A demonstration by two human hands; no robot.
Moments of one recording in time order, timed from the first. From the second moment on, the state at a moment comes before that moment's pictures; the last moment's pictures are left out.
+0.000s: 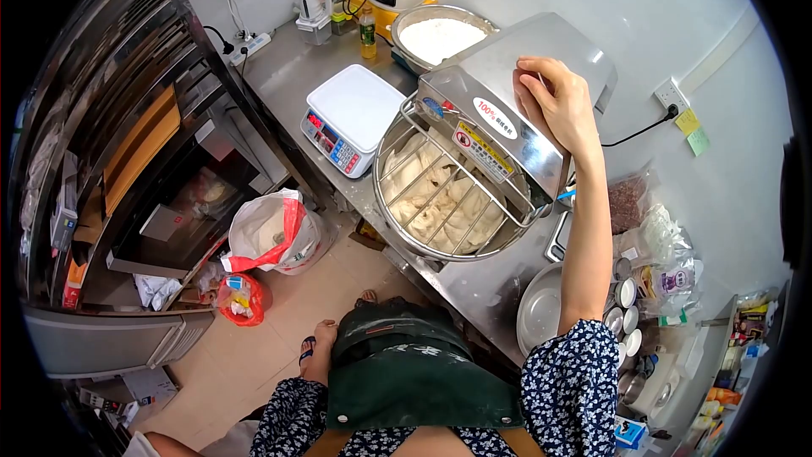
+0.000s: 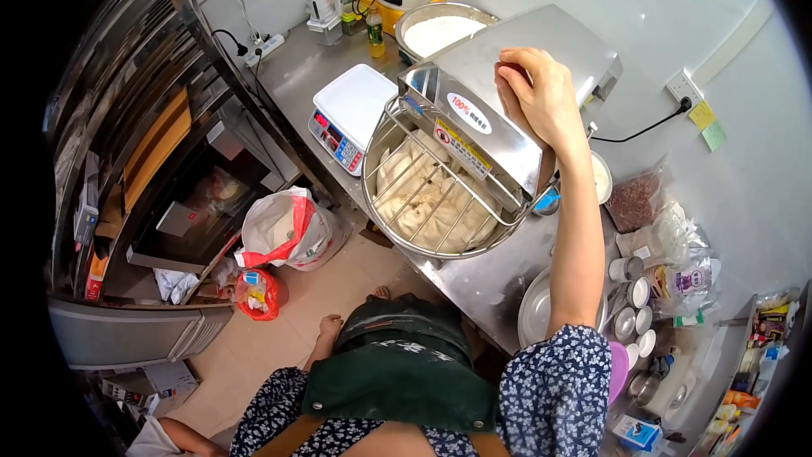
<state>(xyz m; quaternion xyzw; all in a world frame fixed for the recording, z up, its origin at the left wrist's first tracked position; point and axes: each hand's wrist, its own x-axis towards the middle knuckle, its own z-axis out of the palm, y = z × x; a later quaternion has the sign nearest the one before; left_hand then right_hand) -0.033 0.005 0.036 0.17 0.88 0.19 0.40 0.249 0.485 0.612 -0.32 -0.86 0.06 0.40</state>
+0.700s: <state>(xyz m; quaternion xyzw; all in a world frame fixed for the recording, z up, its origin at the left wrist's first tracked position) -0.031 0.010 0.041 0.17 0.88 0.18 0.40 0.249 0.484 0.612 -0.32 -0.85 0.05 0.41</state>
